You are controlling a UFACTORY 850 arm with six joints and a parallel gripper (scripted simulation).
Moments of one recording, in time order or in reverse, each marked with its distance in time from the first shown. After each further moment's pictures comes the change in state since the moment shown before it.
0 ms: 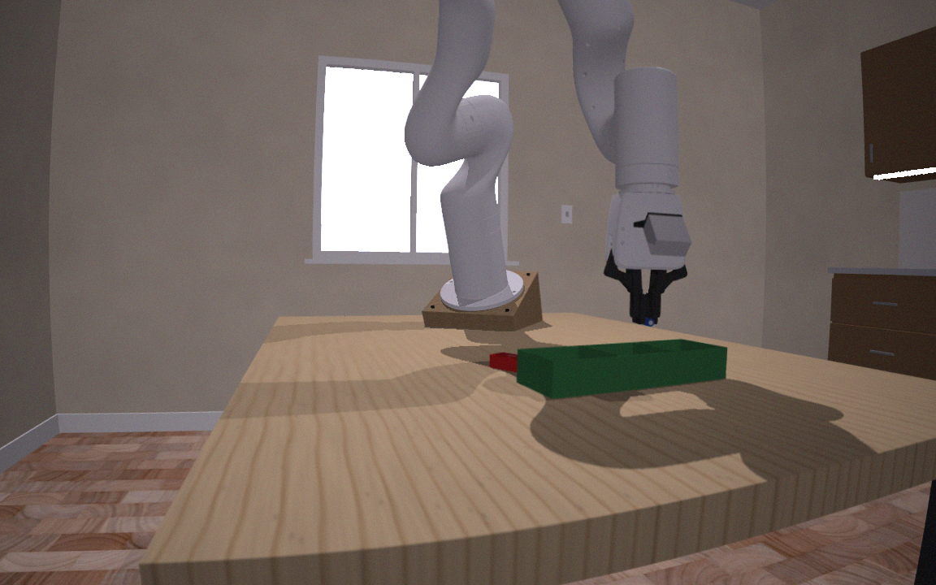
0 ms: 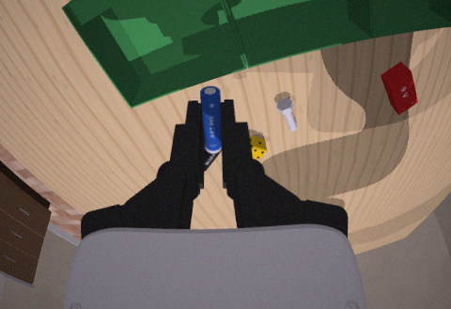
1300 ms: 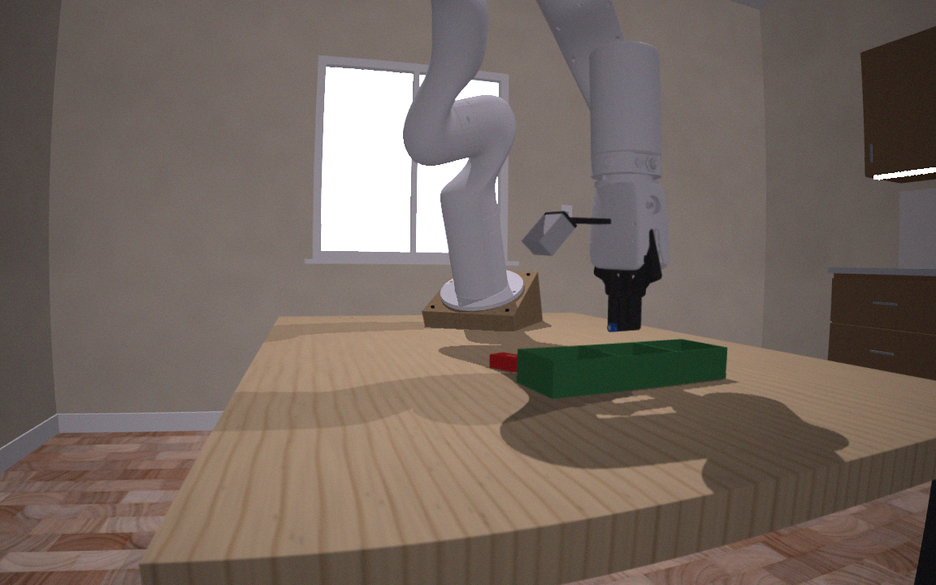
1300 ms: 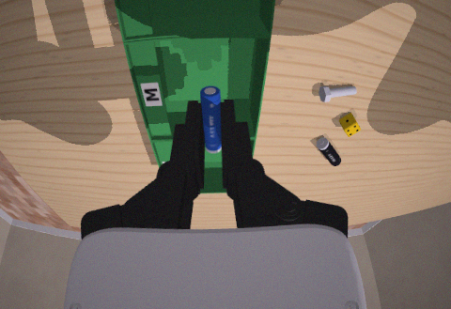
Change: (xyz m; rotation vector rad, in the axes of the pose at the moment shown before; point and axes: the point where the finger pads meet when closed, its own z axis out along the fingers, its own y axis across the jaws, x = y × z) arm 0.066 0.051 0.000 -0.007 -0.031 1.222
